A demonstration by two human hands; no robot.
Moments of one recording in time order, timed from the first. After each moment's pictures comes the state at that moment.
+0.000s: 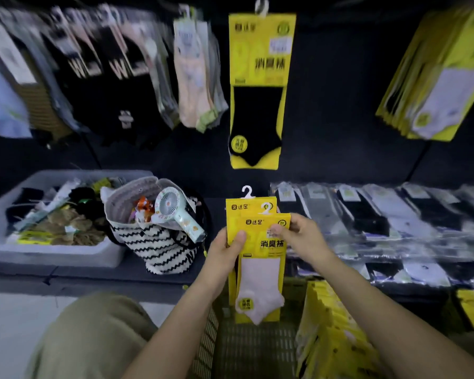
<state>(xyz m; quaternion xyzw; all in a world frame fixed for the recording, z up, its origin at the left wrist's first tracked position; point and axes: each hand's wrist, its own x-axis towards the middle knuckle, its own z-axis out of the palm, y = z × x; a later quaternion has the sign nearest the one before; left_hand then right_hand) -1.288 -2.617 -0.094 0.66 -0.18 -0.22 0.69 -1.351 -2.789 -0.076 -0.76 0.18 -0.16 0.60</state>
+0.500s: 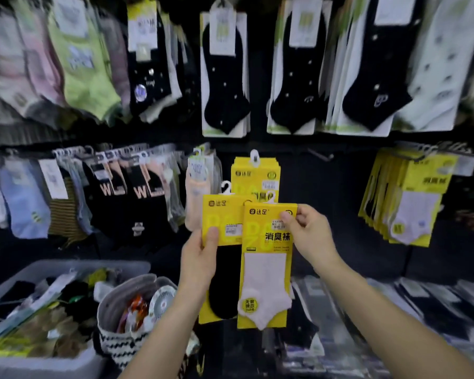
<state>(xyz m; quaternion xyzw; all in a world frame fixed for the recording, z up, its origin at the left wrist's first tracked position) -1.213 -2.638 0.088 0.70 -0.22 0.09 0.68 -1.296 -2.820 0.123 -0.76 0.11 -0.37 0.52</state>
